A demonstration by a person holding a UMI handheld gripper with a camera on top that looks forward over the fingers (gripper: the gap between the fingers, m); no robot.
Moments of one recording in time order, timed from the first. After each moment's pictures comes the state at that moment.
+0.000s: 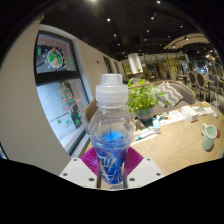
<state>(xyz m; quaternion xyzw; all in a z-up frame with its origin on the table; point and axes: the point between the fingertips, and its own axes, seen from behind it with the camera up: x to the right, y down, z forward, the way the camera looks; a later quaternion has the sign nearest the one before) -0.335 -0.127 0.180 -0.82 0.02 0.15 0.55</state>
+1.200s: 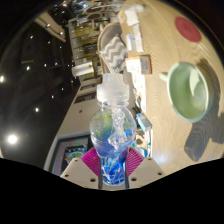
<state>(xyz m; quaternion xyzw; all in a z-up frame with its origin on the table) -0.024 -0.055 0.212 -0.57 0.45 0.62 0.29</state>
